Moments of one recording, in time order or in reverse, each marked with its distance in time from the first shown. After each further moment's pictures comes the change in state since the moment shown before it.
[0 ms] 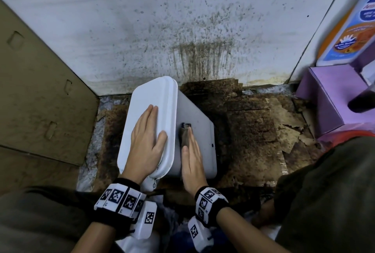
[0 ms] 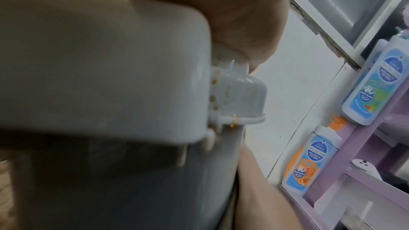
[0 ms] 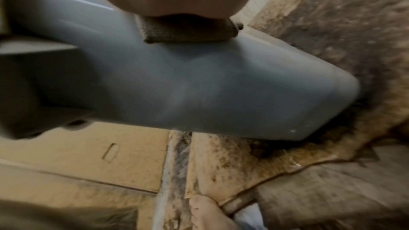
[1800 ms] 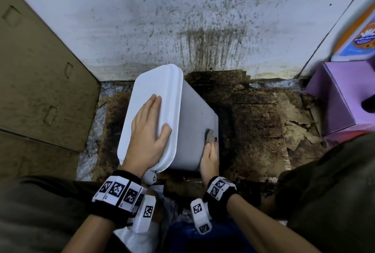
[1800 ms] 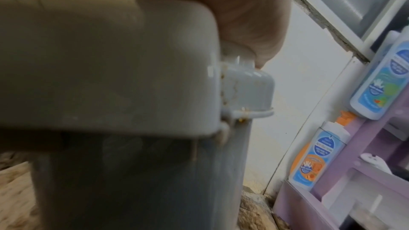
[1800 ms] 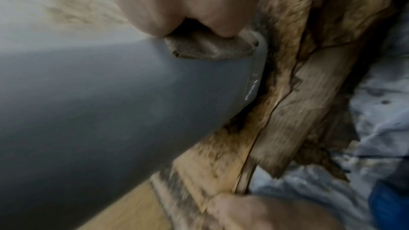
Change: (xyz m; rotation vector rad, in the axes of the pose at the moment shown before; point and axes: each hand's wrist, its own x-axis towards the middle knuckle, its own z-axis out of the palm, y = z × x) left_hand -0.001 -0.003 -0.006 -0.022 0.018 -0.028; right_hand 0.014 0.076 -0.007 0.020 0.211 0.515
